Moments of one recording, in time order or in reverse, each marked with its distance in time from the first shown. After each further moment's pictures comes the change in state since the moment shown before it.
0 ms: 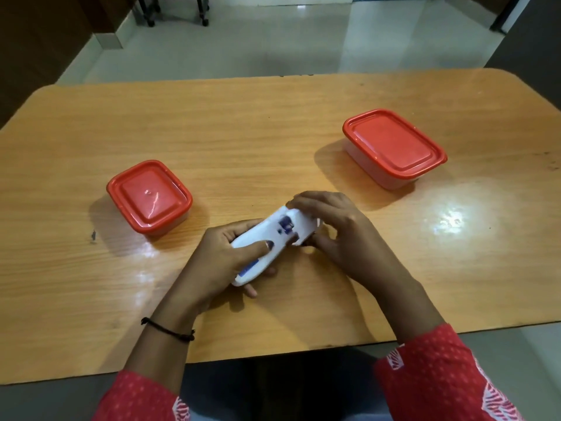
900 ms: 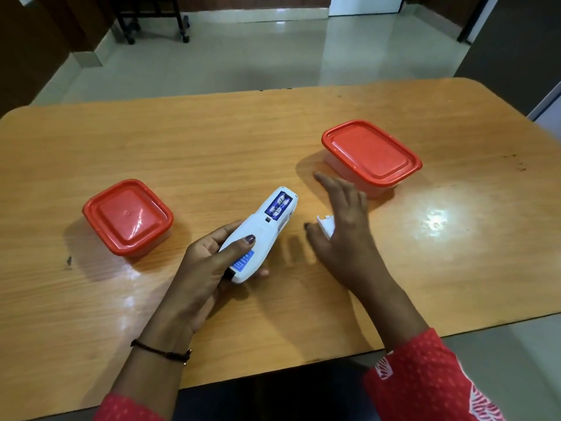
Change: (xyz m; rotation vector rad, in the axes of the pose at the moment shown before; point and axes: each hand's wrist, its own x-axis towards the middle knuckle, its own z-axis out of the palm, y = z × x) left_hand 0.009 0.000 0.008 -0.321 0.001 -0.019; right_hand 0.000 0.007 -0.001 -0.106 0.307 0.231
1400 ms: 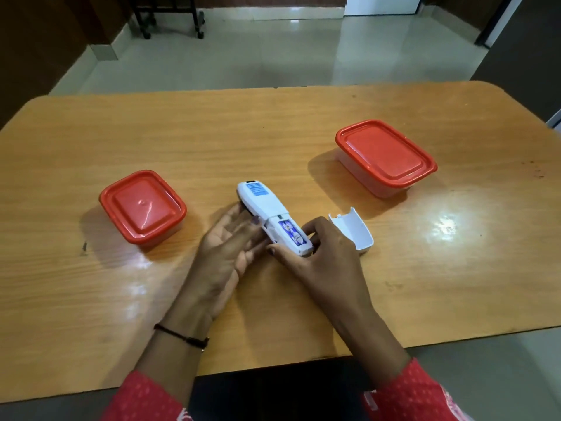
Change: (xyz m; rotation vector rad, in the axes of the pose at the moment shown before) left_hand 0.011 -0.006 0.007 -0.260 0.037 0.122; right_hand -0.029 -0.037 0.024 0.119 -0.069 0.263
